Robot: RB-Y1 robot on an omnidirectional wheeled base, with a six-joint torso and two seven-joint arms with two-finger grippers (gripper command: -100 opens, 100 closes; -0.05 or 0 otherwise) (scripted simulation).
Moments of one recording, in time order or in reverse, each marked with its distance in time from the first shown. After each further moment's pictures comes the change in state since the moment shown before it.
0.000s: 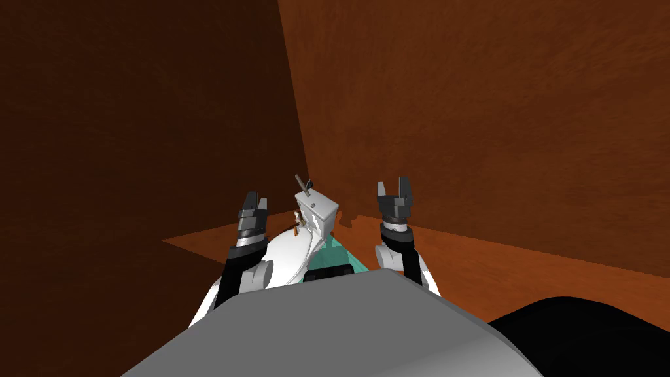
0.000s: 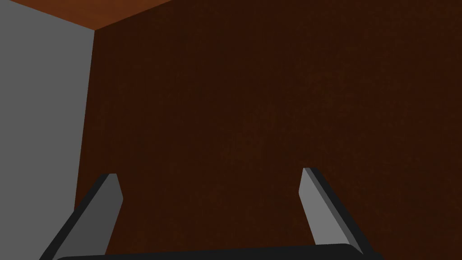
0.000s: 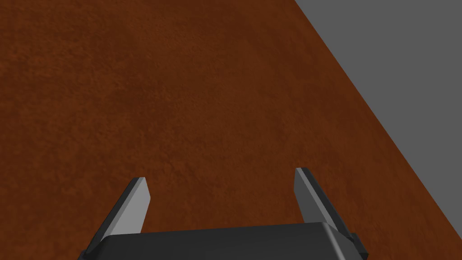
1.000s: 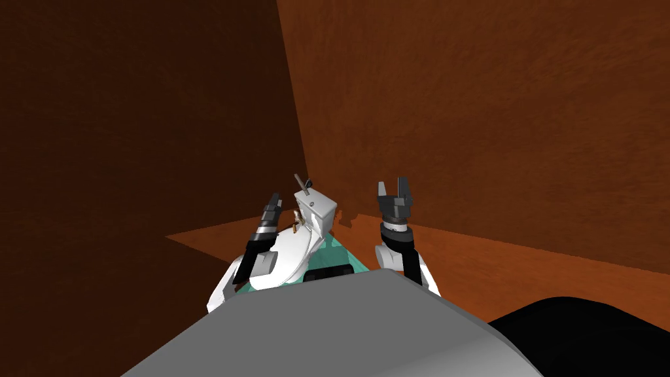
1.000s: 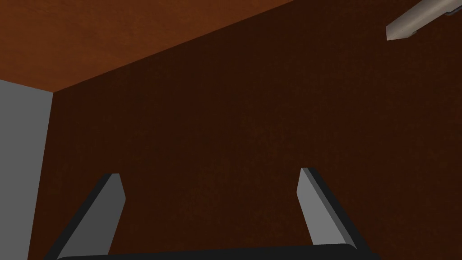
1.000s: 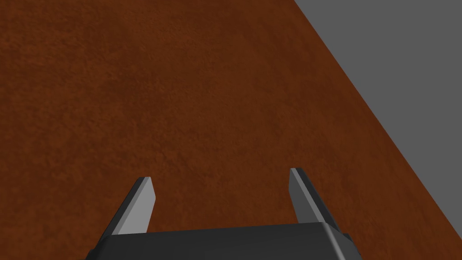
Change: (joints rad) left arm -0.174 0.151 -0.011 0.230 0.021 0.105 0.003; right arm 0.000 0.000 0.000 0.000 0.000 0.000 0.000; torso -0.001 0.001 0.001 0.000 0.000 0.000
